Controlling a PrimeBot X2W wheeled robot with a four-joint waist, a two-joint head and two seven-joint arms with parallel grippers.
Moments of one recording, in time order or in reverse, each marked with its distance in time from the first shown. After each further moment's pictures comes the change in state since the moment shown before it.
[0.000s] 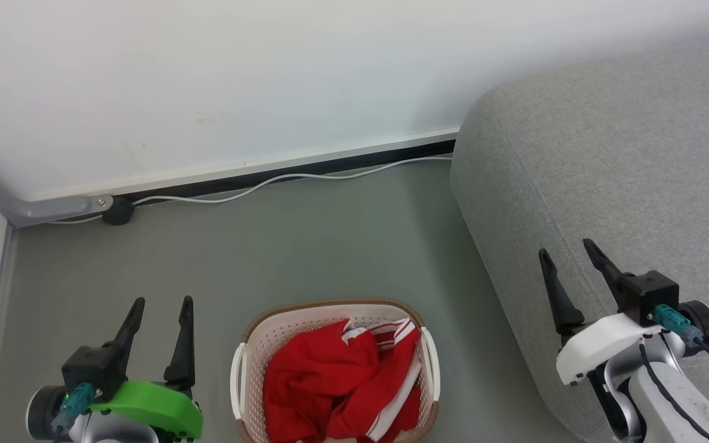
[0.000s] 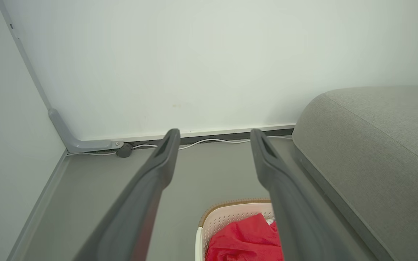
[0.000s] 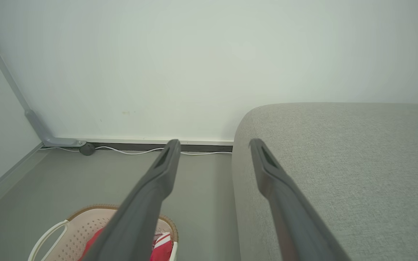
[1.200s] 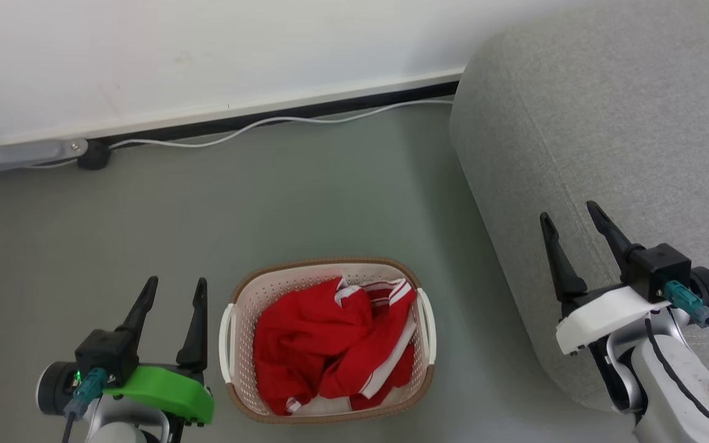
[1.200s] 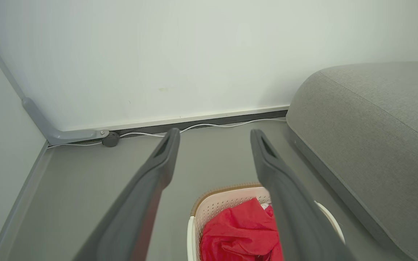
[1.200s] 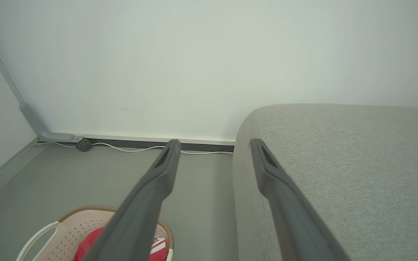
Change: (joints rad) left arm -0.020 -0.016 -0.005 -0.026 0.061 -0.020 -0.008; right arm -0.041 0.010 -0.036 -0.053 -0.052 0.021 -0.010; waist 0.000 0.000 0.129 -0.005
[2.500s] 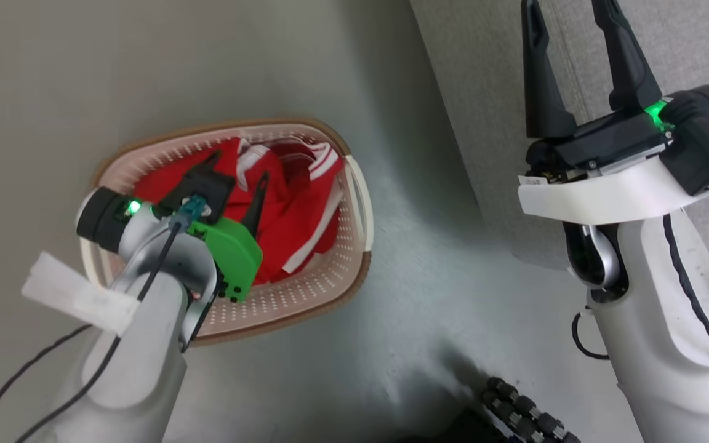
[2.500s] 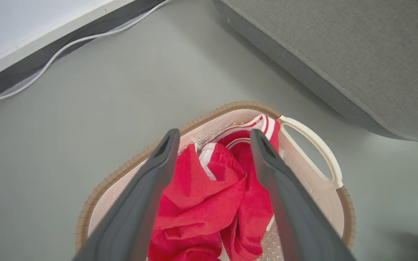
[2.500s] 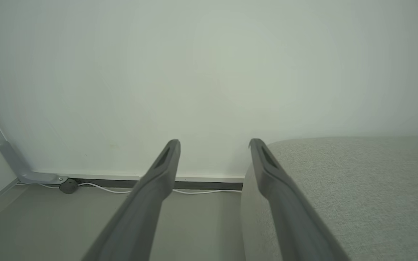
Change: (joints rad) left arm -0.455 0.020 -0.240 0.098 0.183 -0.027 0.358; right arm -0.309 0.166 -0.052 -0.325 -0.071 0.043 -0.003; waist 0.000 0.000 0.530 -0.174
